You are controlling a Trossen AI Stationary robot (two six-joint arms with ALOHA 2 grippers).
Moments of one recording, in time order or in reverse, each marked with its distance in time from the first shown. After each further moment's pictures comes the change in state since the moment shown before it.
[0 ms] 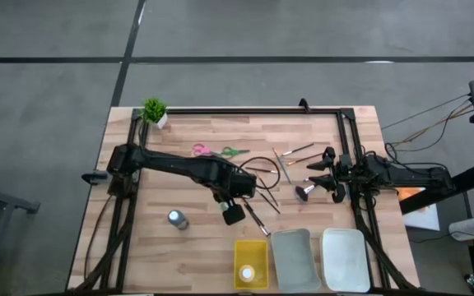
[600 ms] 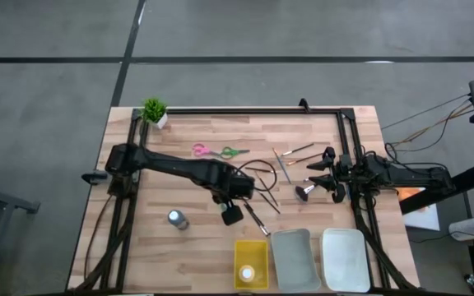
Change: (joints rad) left arm 0.006 -0.021 -0.153 0.108 0.007 -0.003; right arm 0.000 0.000 0.000 0.000 0.000 0.000
